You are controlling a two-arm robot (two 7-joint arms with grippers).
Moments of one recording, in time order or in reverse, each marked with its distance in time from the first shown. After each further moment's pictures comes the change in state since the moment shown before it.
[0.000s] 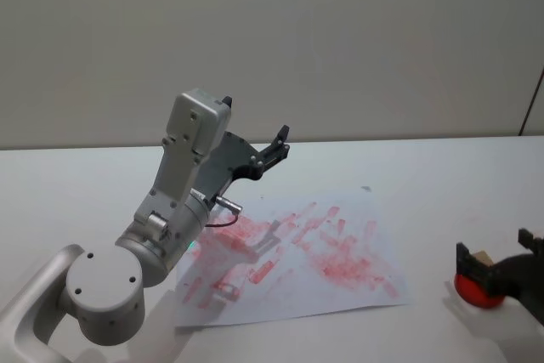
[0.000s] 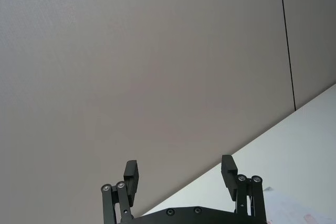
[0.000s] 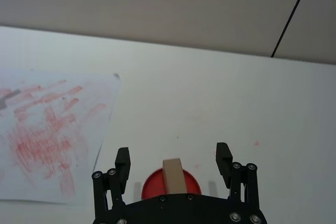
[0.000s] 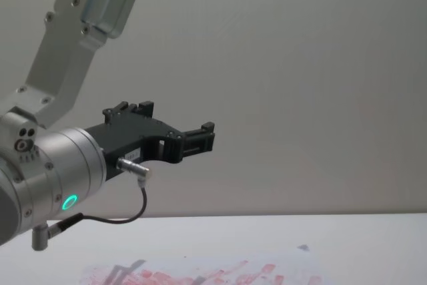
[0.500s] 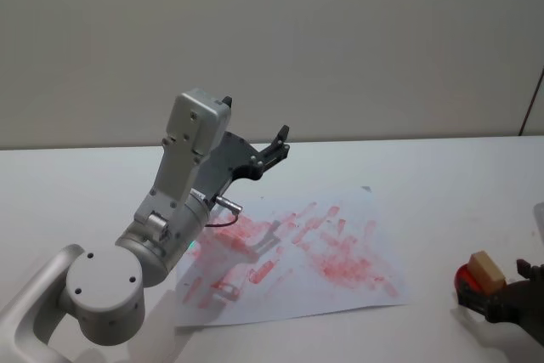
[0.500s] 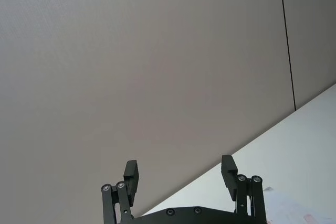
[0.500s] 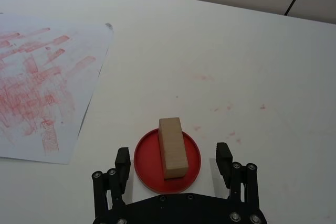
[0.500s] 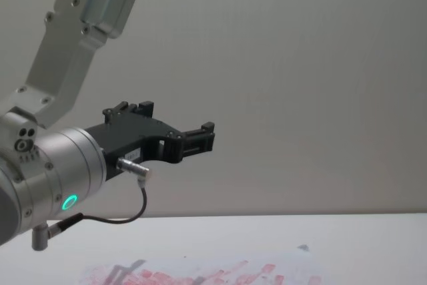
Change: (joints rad) left arm 0.000 0.000 0.000 0.000 0.000 0.000 0.000; right arm 0.010 0.002 -0.003 0.025 -0.028 0.143 0.026
